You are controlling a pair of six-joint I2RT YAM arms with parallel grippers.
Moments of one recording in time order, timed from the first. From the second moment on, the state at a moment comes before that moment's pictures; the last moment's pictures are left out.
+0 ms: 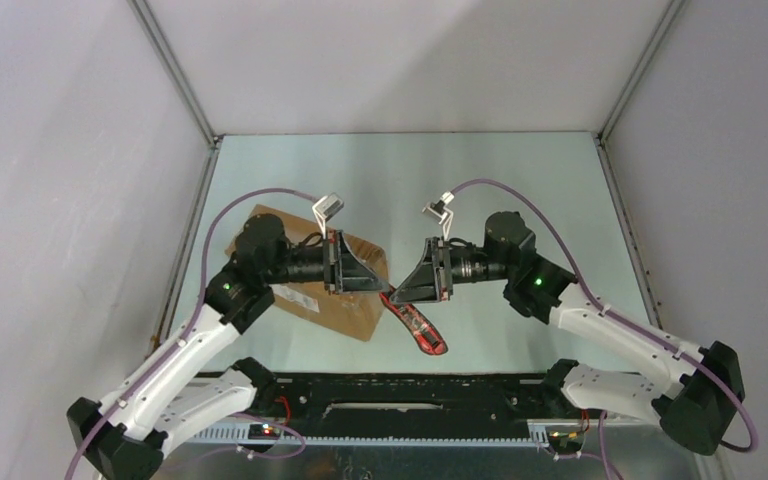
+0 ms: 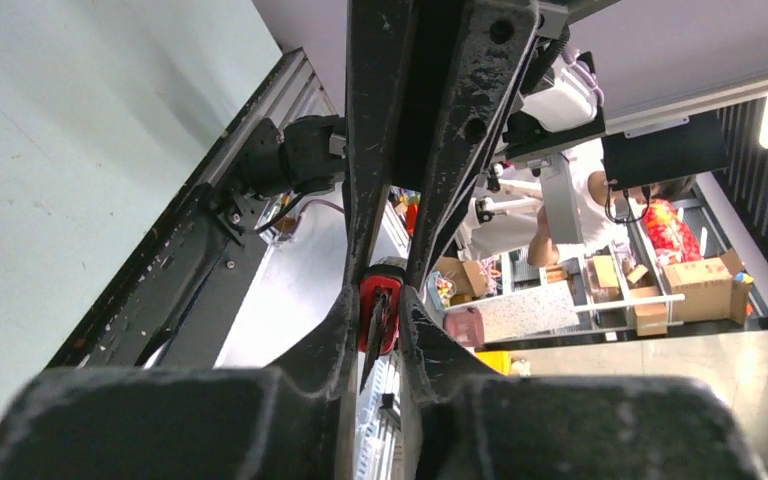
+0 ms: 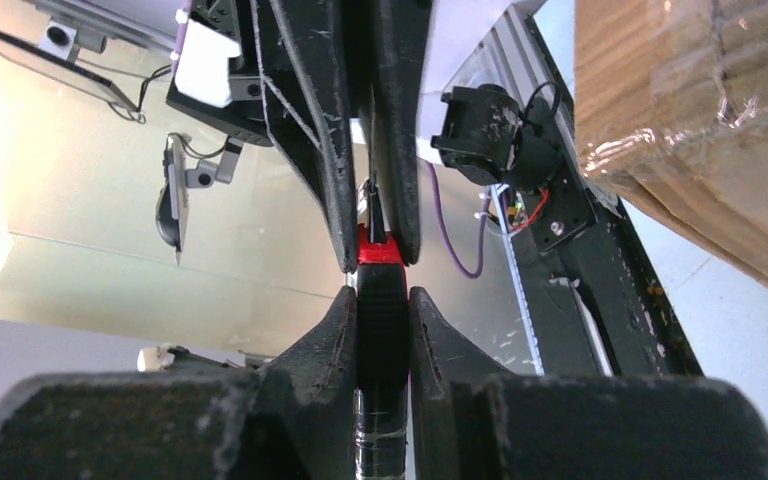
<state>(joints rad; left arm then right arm) -0.60 0.85 0.82 -0.15 0.85 -1.01 0.80 1.07 0.84 0.13 -0.83 0.96</state>
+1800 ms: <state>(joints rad) -0.44 0.67 0.62 -0.02 0.49 -1.24 0.70 0.88 0.52 0.44 -0.57 1.35</state>
